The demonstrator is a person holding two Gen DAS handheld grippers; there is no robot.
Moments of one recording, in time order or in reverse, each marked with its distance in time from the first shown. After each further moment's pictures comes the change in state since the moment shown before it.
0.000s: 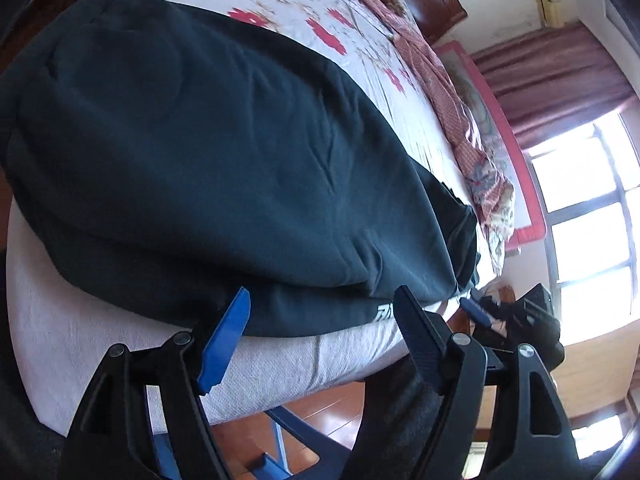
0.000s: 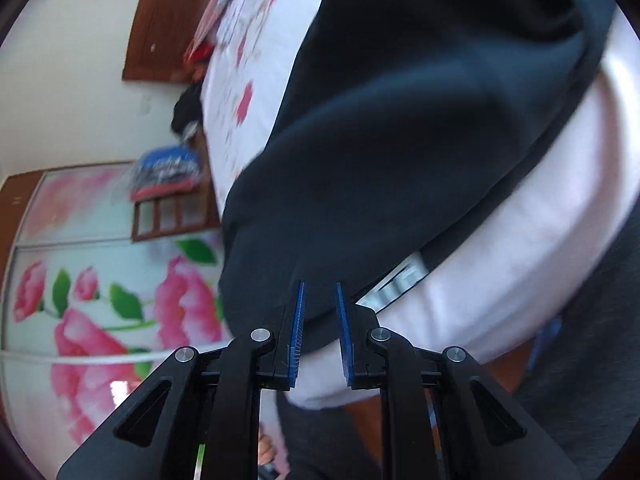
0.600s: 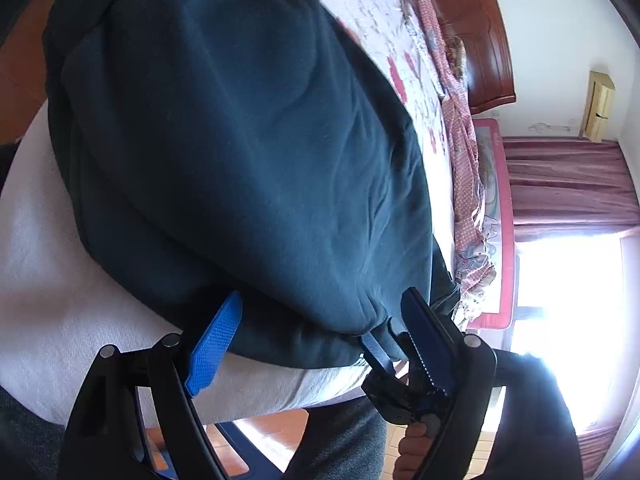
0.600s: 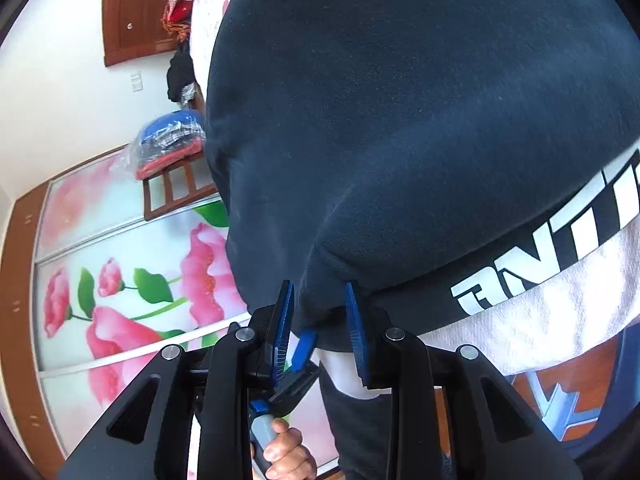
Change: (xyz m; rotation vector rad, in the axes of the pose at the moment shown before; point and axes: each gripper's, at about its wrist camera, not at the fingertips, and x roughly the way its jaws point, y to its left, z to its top) left arm 0.009 0.046 0.007 -0.342 -0.059 -0.085; right arm 0.103 -0.005 -0.026 0.122 0.144 0.046
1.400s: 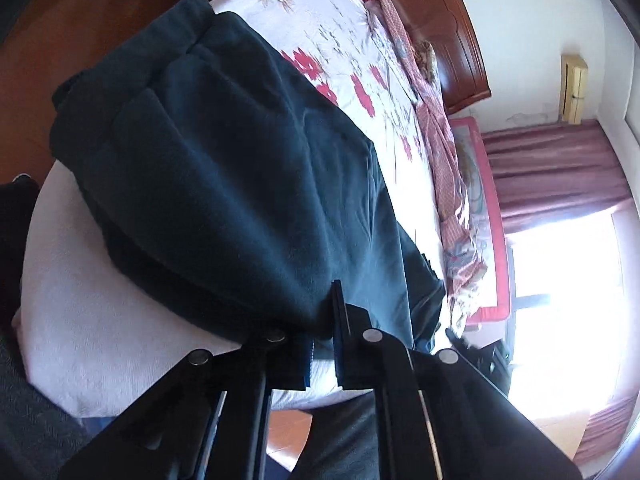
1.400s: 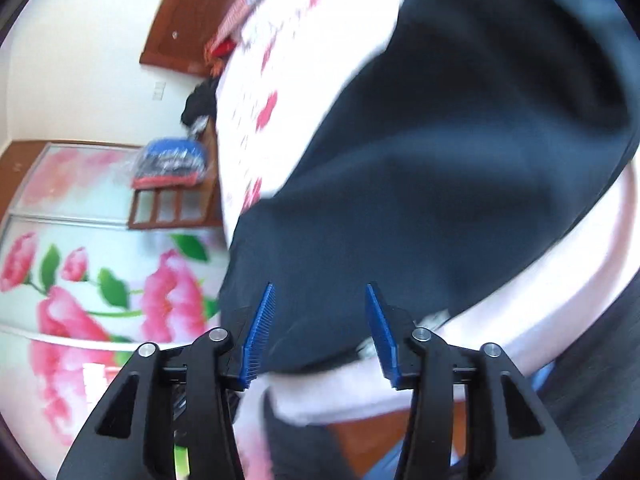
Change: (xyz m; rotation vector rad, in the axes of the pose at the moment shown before) left arm -0.054 -0.007 -0.009 0.082 -0.039 -0.040; right arm -0.152 0.042 0.027 -0.292 -0.310 -0.178
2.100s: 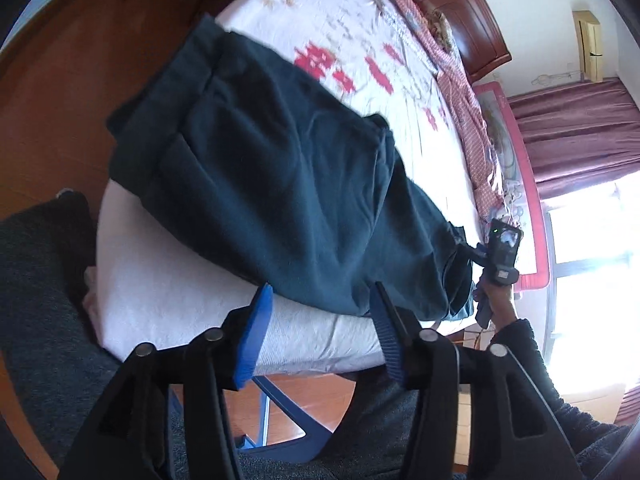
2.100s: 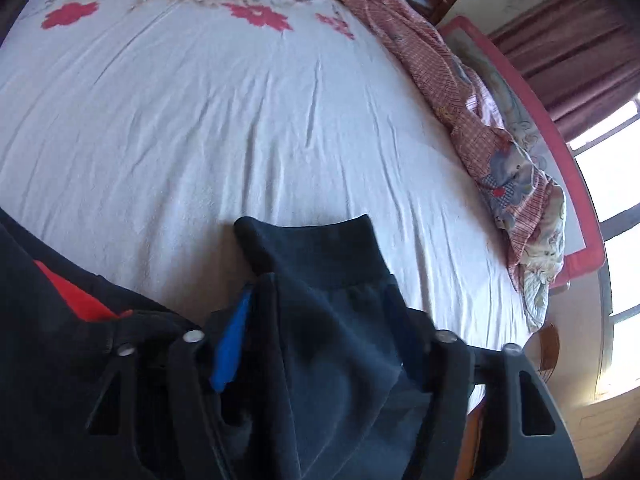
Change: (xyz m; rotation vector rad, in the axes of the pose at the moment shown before) left arm -0.046 -0.029 0.005 0.099 0.052 0.188; right arm 0.085 -0.001 0.173 -0.929 -0.038 -1.179
